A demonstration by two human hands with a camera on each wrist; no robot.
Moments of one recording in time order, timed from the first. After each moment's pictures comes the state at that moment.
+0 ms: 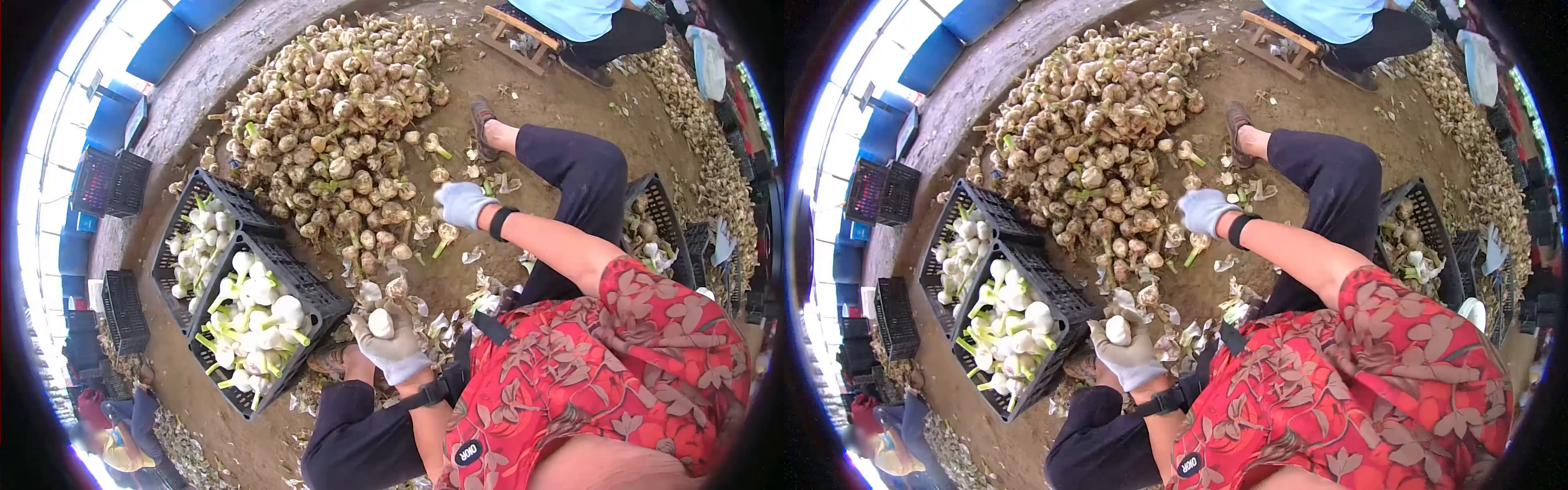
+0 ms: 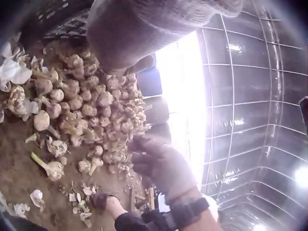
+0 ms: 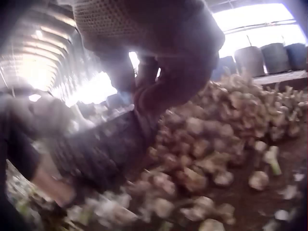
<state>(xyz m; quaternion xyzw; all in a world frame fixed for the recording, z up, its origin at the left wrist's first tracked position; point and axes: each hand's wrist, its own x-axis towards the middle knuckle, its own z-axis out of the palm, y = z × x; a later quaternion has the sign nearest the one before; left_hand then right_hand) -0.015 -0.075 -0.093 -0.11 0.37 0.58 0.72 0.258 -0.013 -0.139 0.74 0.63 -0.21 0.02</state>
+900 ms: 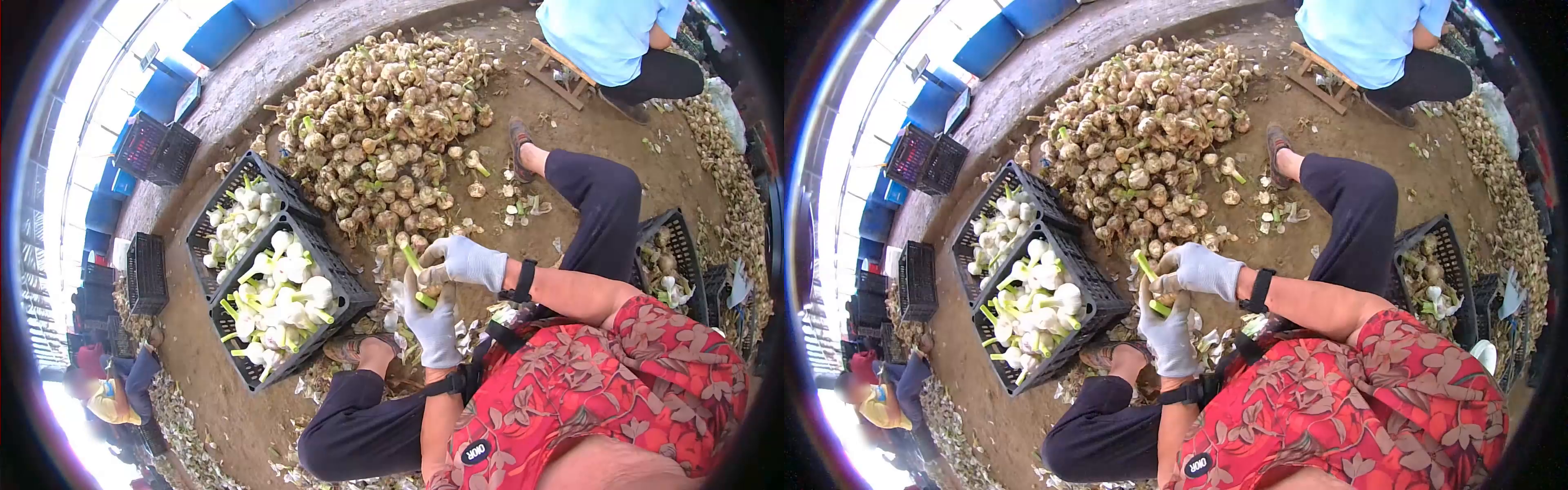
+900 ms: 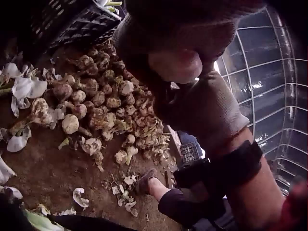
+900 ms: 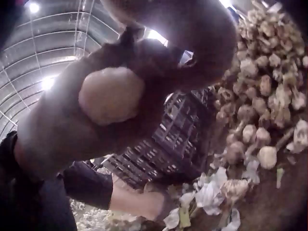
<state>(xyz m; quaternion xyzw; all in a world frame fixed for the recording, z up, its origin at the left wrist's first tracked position) 0.020 -0.099 -0.084 0.46 0.50 0.49 0.55 0.163 -0.055 -0.059 0.55 0.53 -0.55 -0.34</state>
